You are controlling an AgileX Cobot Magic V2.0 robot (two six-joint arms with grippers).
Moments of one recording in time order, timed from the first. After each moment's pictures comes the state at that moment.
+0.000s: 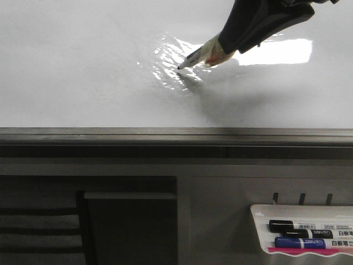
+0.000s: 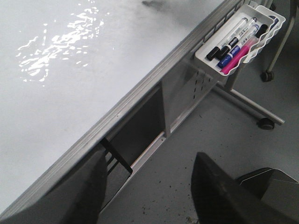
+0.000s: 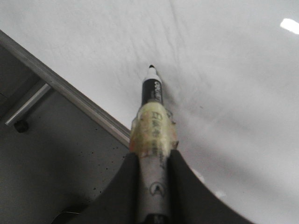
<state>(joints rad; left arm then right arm) -0.29 0.87 -0.85 -0.49 0.89 0.78 0.49 1.31 -1.04 0.27 0.56 -0.27</state>
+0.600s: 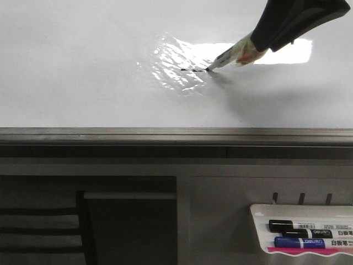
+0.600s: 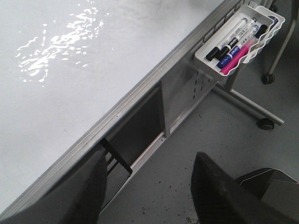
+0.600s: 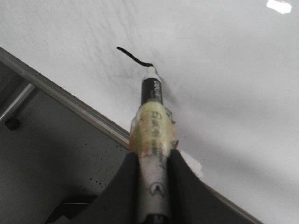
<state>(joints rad) -0.29 0.87 -0.85 -0.49 0.89 0.78 0.39 1.28 -1.04 0.27 0.66 -0.27</state>
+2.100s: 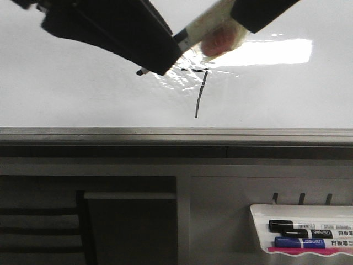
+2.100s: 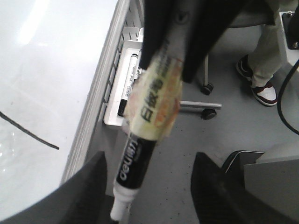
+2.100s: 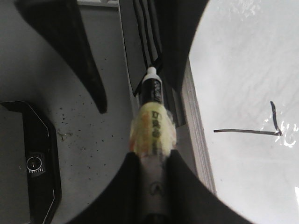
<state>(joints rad) -0.68 1.35 -1.05 -0.76 0.75 1.25 0.63 1.15 -1.08 0.29 0.87 -0.95</state>
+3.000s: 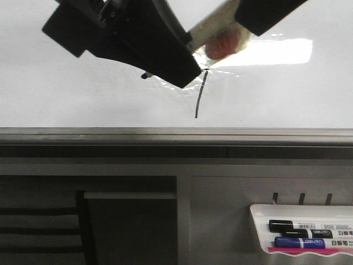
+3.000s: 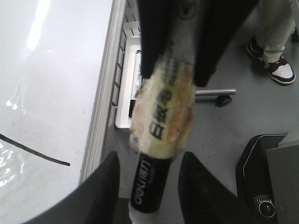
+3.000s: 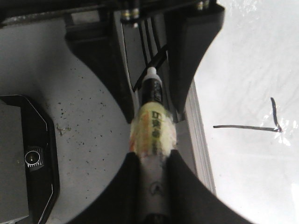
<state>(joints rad) -0.71 1.41 -1.08 -0.71 0.70 1.33 0.63 1.15 -1.08 0.27 0.88 -0.95</state>
